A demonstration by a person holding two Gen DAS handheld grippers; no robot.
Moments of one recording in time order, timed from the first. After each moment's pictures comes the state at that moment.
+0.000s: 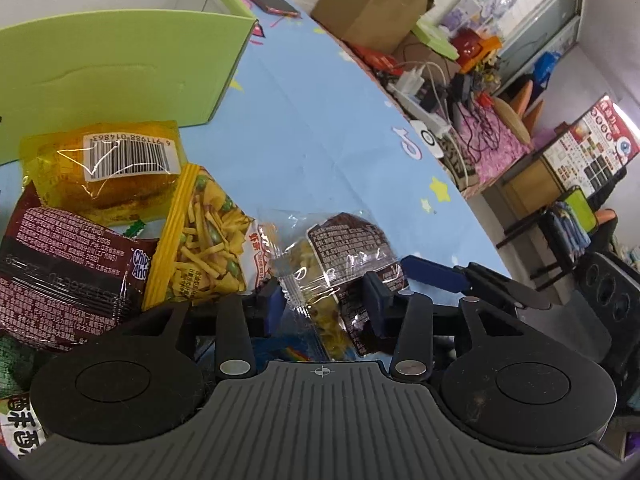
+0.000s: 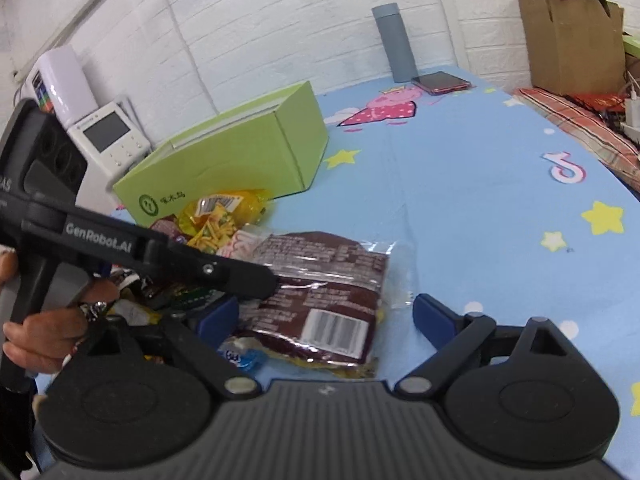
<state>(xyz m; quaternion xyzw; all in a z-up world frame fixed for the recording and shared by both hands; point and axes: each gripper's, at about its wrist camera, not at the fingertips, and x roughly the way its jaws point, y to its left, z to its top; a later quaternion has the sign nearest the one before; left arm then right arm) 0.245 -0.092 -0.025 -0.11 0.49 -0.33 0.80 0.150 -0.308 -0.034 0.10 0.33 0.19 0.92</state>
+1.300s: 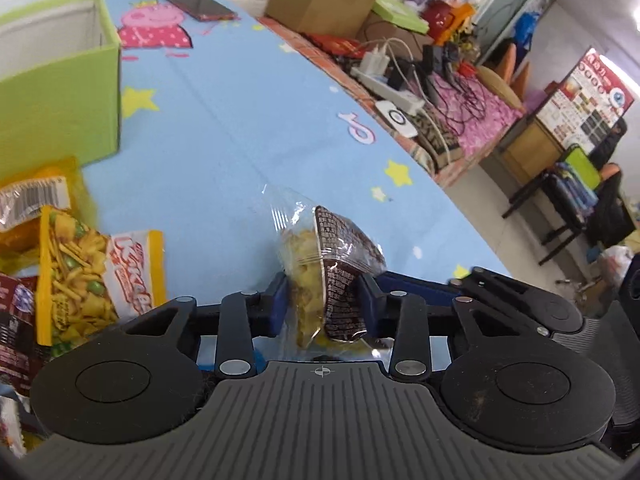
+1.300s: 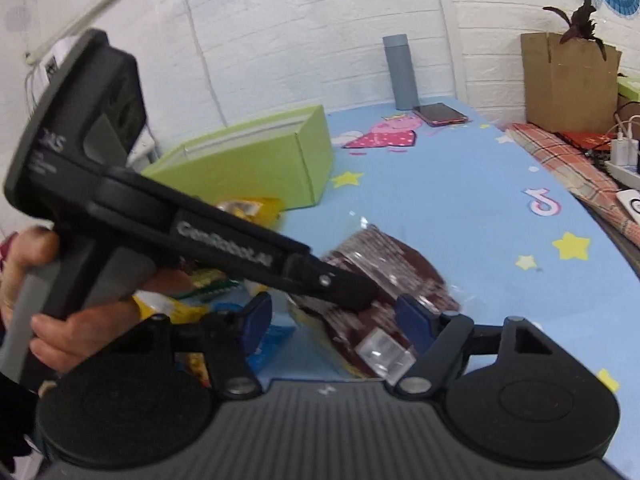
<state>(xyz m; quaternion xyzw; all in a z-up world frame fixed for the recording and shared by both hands) 0.226 -0.156 -0.007 -0.05 0.48 -0.36 0.80 0.113 -0.311 -0.004 0.08 0.30 0.18 0.93</state>
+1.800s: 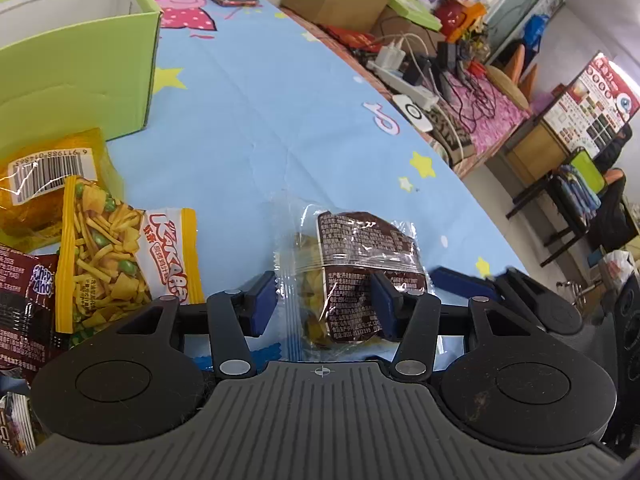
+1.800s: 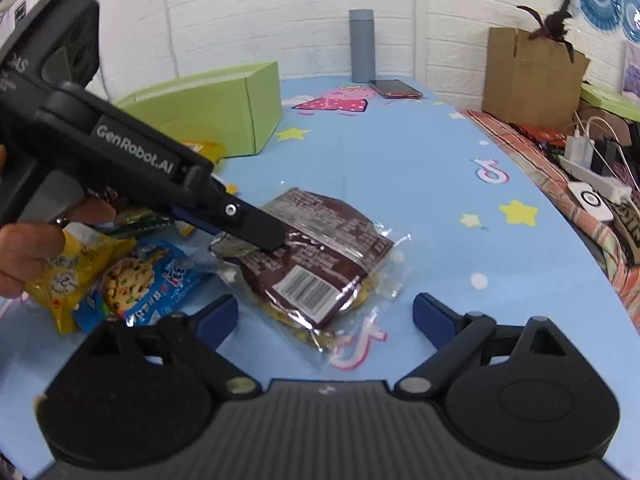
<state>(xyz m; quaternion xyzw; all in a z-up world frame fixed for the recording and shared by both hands) 0.233 -0.139 -0.020 -0.05 0.48 -0.35 0.80 0.107 -0.308 -0.040 -0.01 0.33 0.11 0.94</state>
